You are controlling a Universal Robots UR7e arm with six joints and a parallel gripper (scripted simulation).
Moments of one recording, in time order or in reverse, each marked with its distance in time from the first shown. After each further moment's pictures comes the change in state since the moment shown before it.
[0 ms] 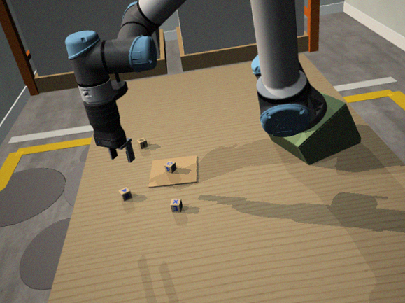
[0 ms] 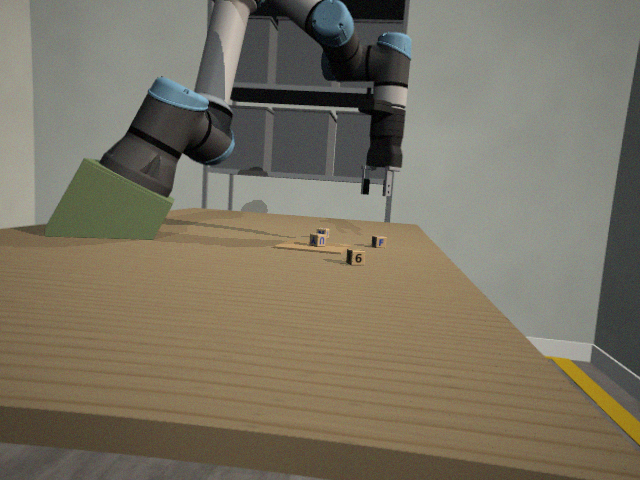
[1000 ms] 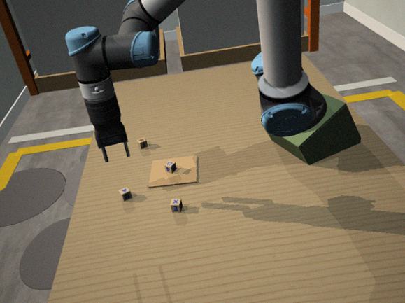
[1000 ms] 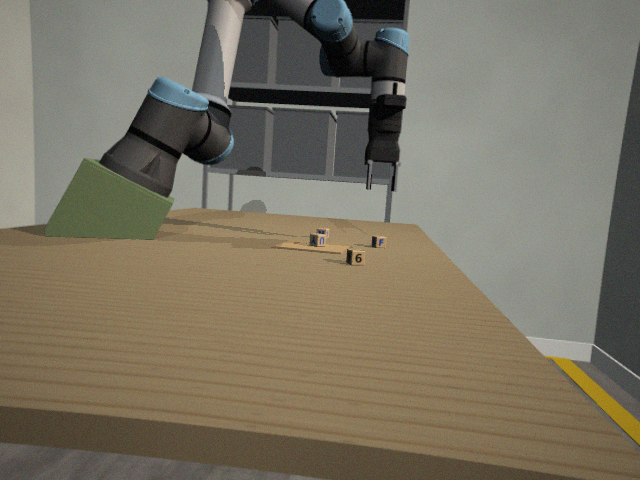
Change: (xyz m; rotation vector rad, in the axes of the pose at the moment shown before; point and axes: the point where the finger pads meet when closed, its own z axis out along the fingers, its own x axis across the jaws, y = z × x) arm -0.006 0.012 -0.012 0.000 0.000 -0.731
